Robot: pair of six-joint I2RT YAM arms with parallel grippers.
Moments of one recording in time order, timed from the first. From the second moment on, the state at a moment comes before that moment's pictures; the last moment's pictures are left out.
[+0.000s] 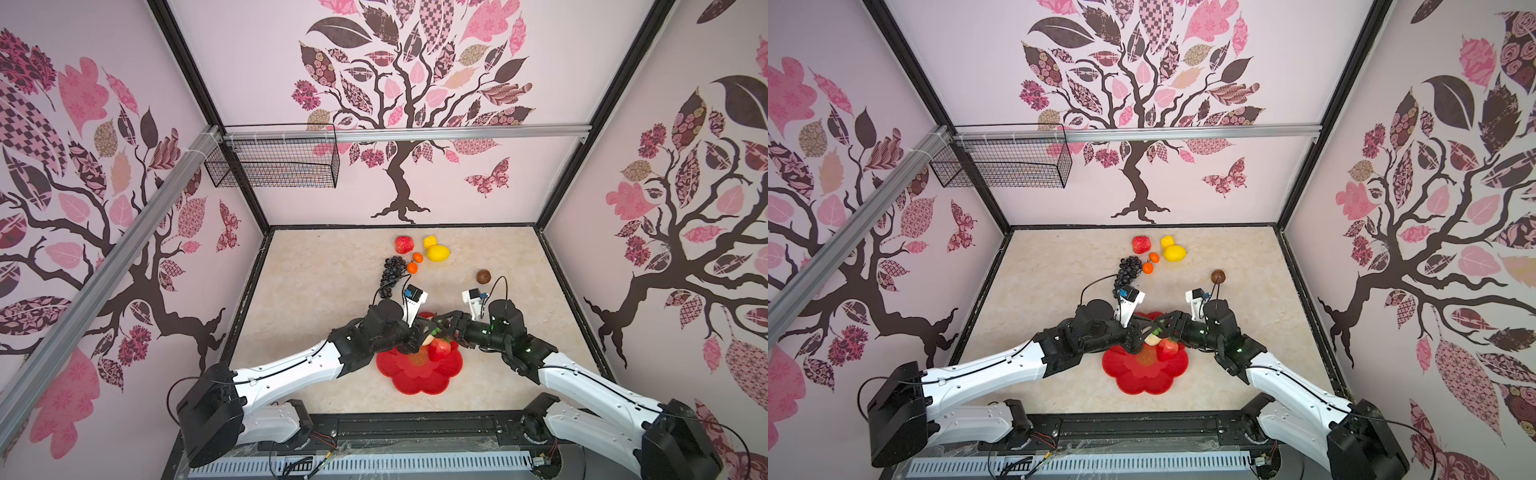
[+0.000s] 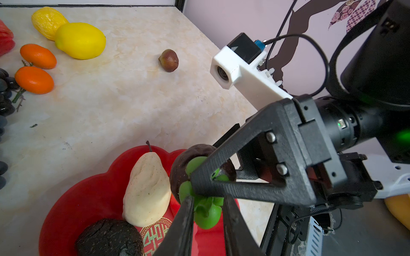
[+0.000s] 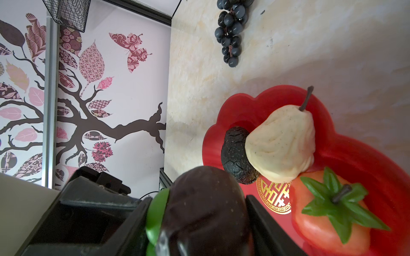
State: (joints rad) left arm -0.98 1.26 0.78 0.04 0.10 -0.39; right arm 0.57 0.98 0.44 0.12 -0.45 1.07
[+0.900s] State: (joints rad) left arm -0.98 1.27 0.78 0.03 0.10 -0.39; right arm 0.58 0.96 0.43 0.08 -0.39 1.05
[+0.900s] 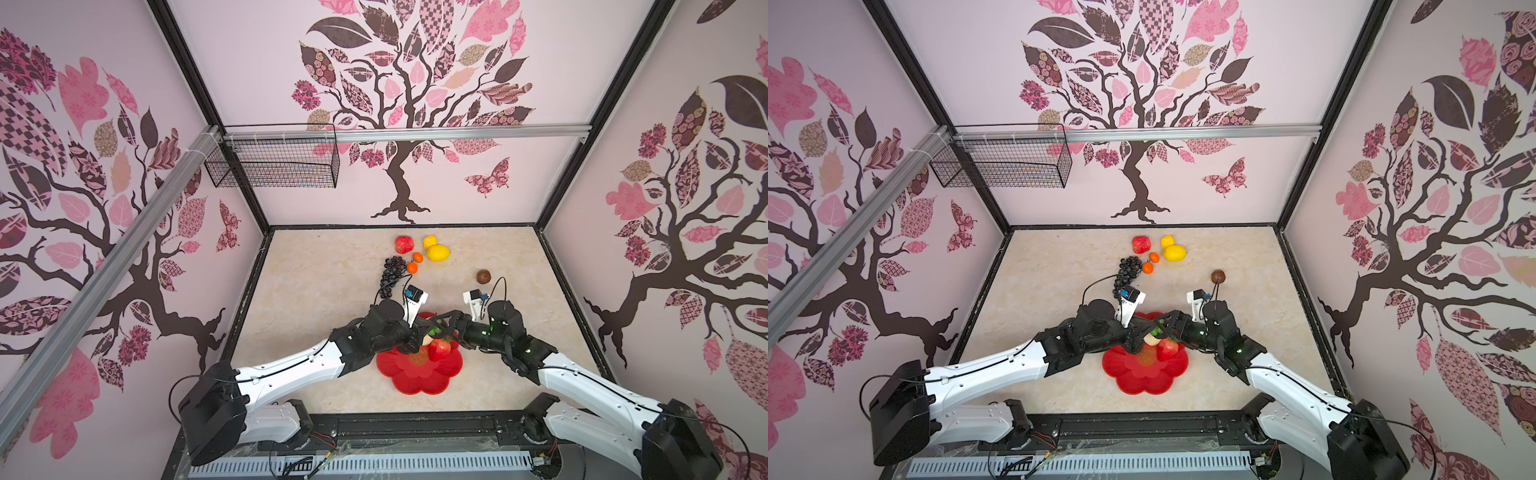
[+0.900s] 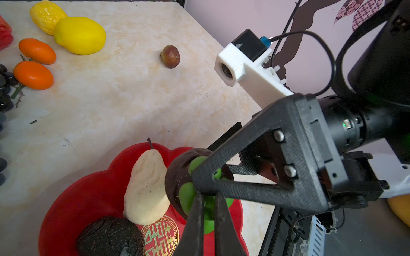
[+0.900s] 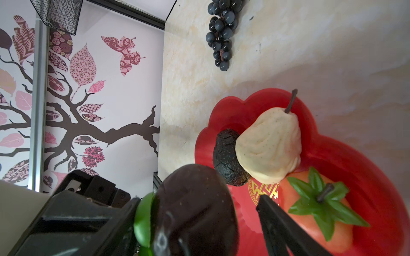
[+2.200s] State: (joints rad) left arm -0.98 1.22 0.78 -0.51 0.10 -0.50; right arm 0.51 0.72 0.43 -0.24 0.21 0.57
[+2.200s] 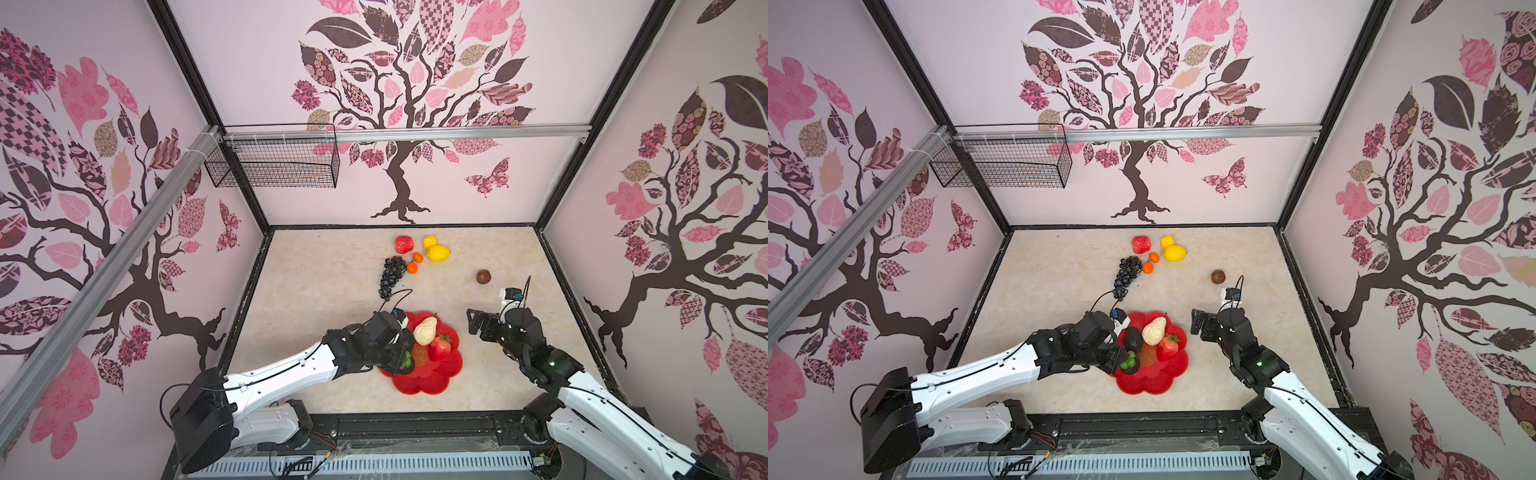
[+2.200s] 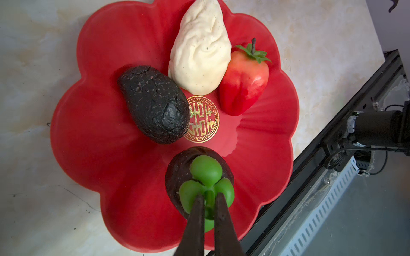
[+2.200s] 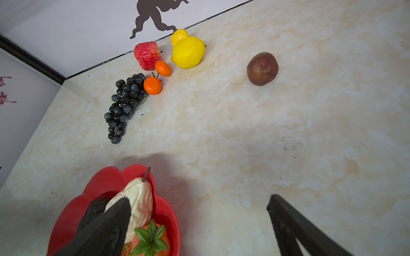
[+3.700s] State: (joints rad) left arm -0.98 1.30 0.75 -0.44 0.07 -0.53; right arm 0.51 0.74 0.43 -0.24 0.19 0.57
